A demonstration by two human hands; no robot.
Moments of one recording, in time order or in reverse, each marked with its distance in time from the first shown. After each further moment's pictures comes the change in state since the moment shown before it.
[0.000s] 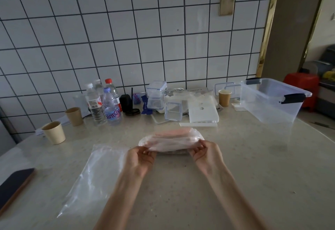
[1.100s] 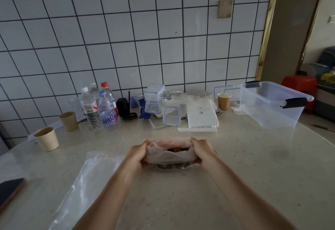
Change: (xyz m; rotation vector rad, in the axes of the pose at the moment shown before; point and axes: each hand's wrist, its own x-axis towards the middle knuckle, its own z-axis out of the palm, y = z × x) left_hand 0.075 0.009 0.007 1.002 0.266 0.103; right_hand 0.052 -0.010 0.020 -1.193 0.312 -0.081
